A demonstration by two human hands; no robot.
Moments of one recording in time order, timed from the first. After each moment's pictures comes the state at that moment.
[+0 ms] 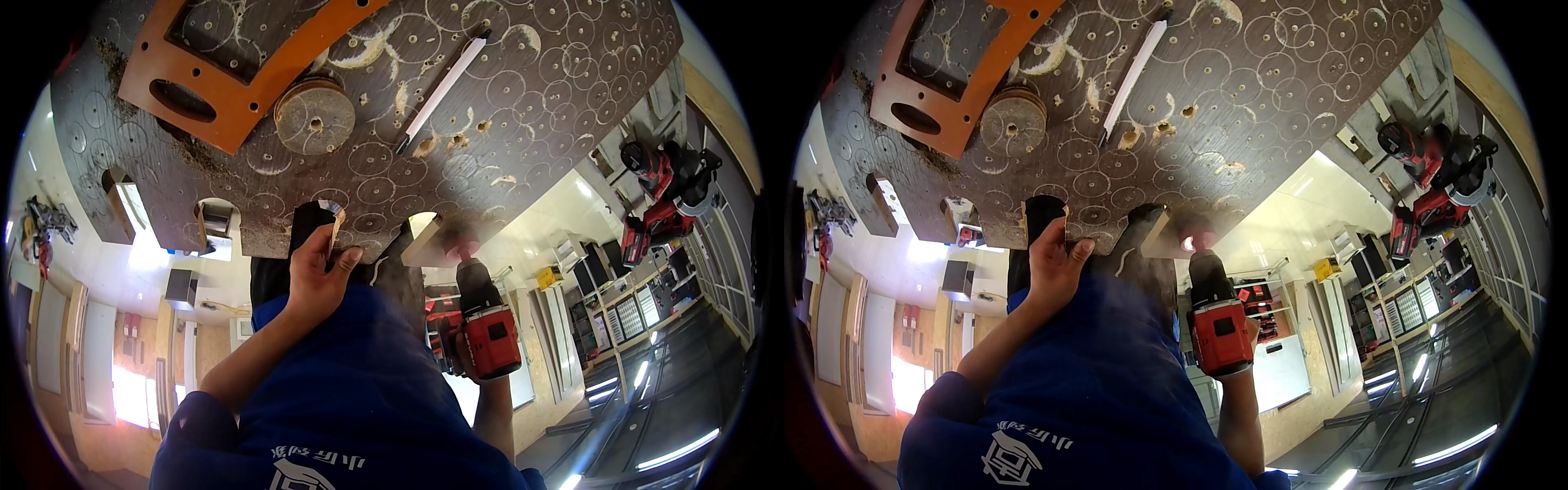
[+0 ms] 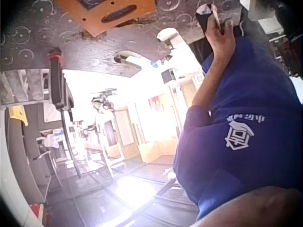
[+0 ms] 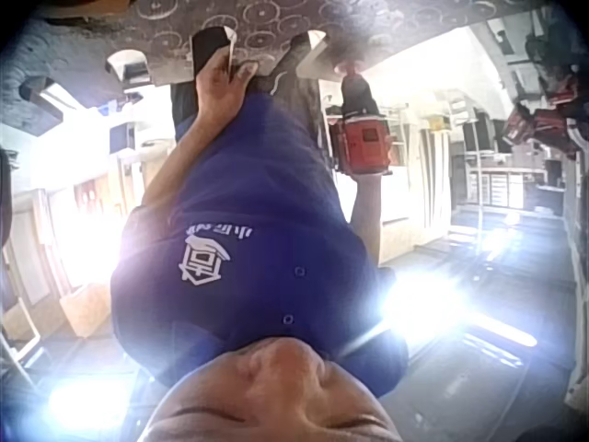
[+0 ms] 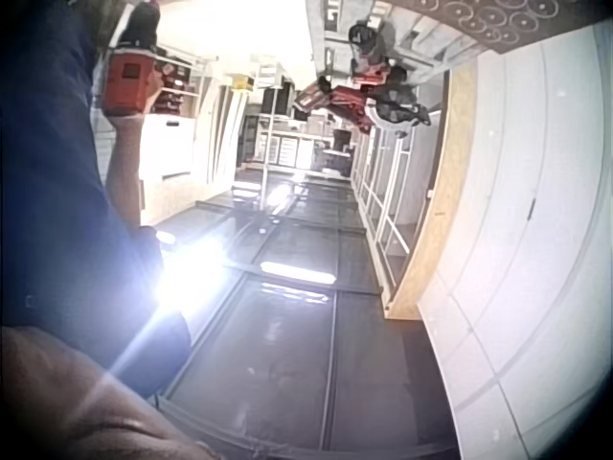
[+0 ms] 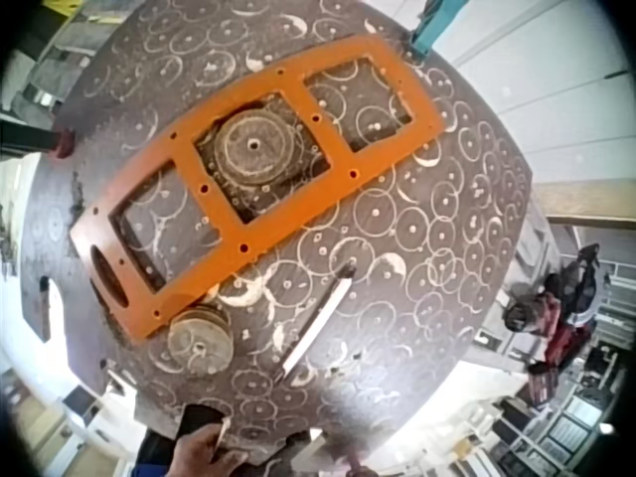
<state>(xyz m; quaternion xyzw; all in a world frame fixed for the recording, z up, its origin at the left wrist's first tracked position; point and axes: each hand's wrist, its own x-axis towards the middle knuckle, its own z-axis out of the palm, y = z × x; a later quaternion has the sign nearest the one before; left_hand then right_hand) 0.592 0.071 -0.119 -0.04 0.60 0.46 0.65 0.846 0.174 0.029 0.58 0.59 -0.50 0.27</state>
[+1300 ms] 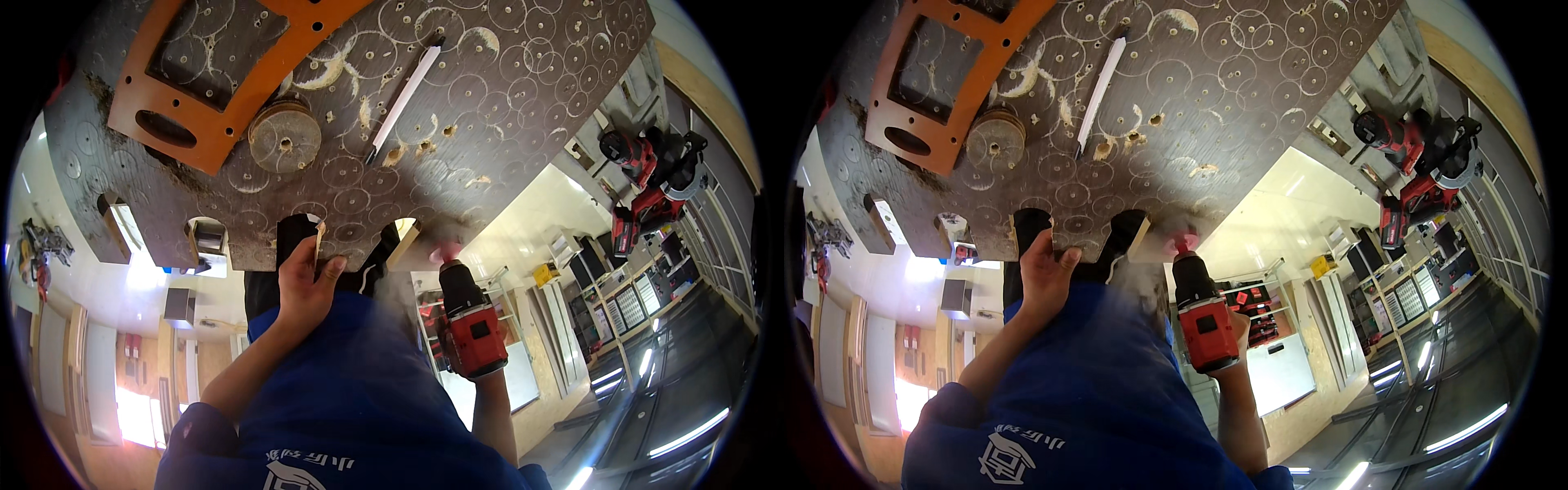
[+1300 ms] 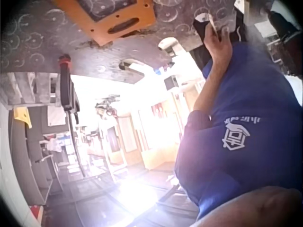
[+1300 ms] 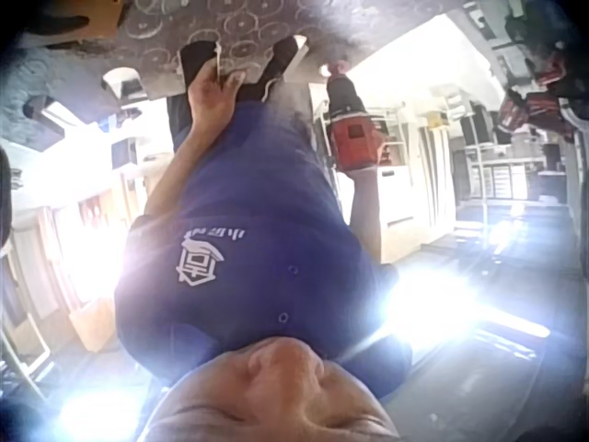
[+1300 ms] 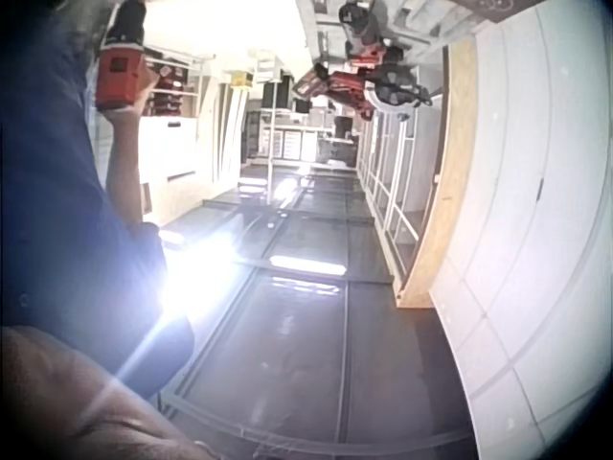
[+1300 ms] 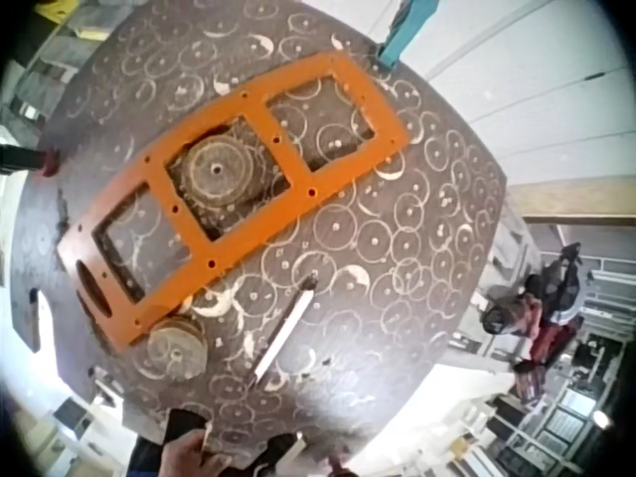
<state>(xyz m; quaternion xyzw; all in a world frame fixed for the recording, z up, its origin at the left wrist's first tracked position) 0.592 0.072 -0.117 -0.04 0.61 0.45 0.65 0.869 0.157 0.004 0.60 0.62 -0.49 0.16</state>
